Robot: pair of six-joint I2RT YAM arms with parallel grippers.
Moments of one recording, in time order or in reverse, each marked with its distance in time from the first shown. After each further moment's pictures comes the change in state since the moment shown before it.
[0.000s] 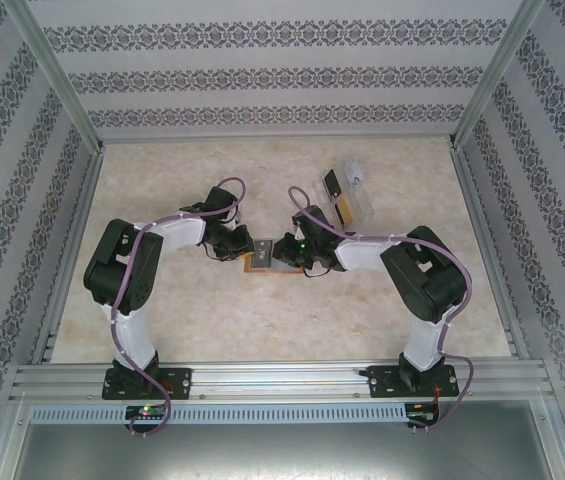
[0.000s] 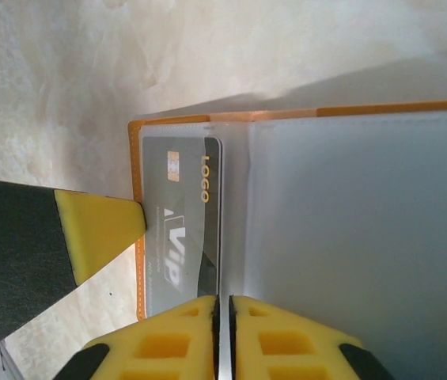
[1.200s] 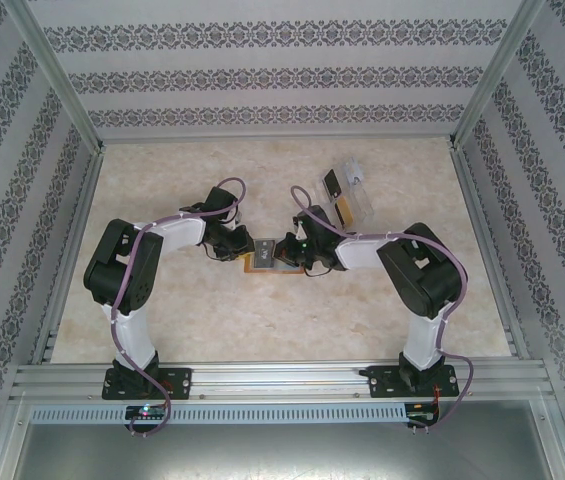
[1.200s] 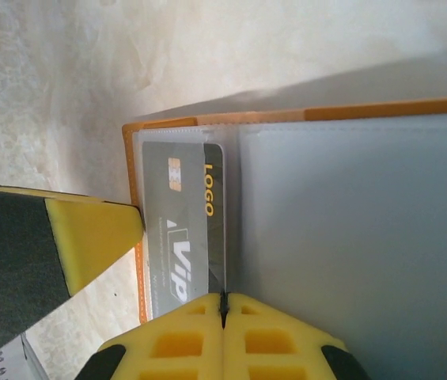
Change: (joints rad) left arm 0.000 0.000 0.000 -0.001 -0.004 0.000; right arm -0.029 0.023 -0.018 0.049 -0.058 0.016
